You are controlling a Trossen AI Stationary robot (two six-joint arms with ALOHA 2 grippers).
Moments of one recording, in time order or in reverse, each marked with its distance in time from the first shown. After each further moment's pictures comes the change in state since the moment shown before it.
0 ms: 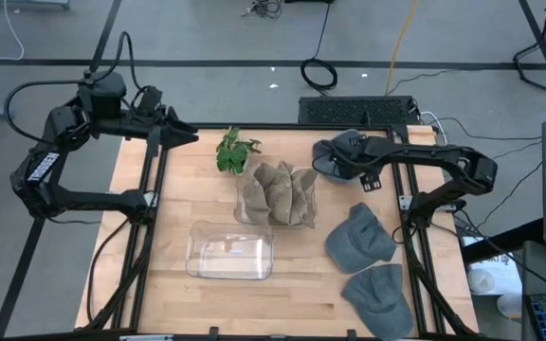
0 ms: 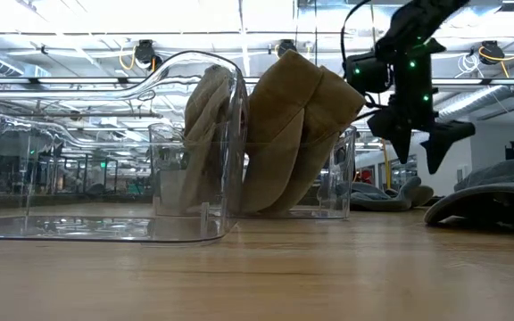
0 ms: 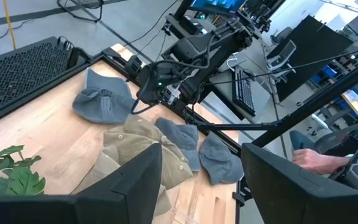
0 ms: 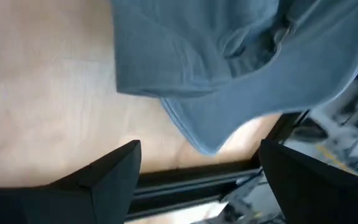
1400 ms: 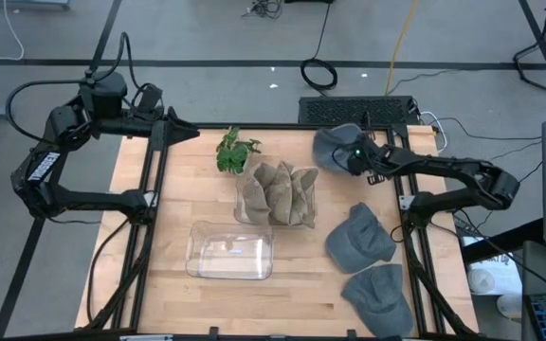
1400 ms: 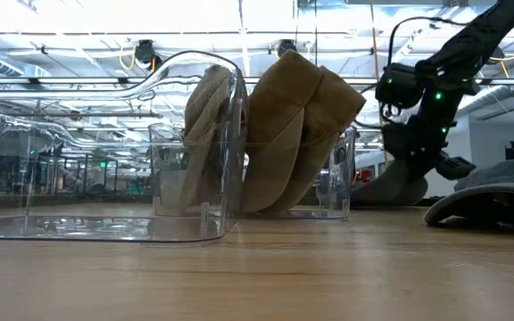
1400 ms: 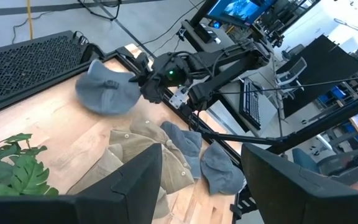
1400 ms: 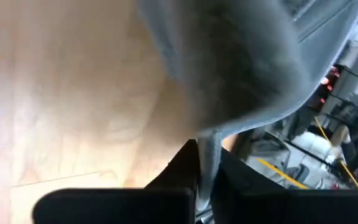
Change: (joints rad) left arm 0.001 0.004 0.000 0.000 -0.058 -0.095; right arm -0.208 -0.216 -0.392 0.706 -0.015 -0.384
